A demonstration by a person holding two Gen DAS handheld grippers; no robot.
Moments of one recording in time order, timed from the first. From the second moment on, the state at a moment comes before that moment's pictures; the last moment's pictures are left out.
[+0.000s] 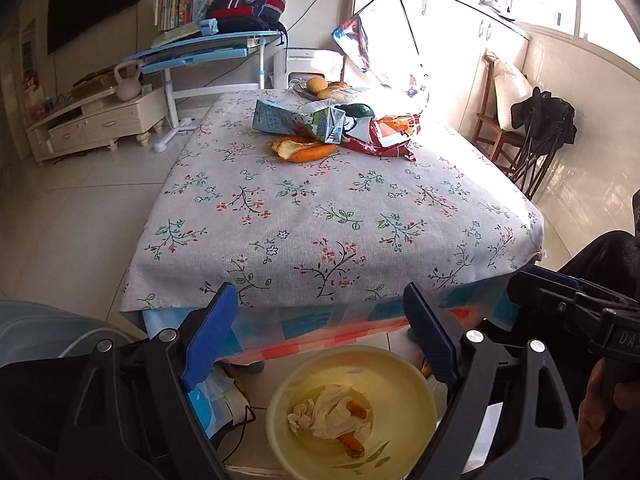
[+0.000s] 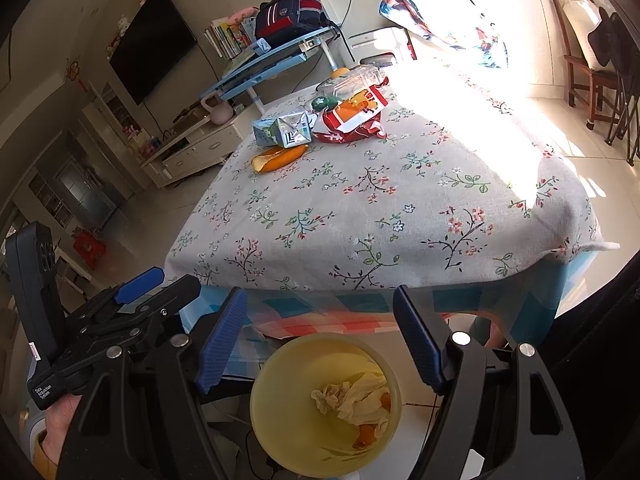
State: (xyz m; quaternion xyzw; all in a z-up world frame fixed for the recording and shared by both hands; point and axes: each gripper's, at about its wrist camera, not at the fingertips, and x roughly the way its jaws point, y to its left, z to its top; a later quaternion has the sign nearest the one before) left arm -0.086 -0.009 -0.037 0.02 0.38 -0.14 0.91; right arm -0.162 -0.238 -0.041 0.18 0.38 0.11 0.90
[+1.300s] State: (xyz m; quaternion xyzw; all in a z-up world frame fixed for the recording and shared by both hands) left arm 0.123 -0.055 -0.046 0.09 0.39 -0.27 0.88; right arm -0.121 -0.233 -0.091 0.24 0.45 0.14 0.85
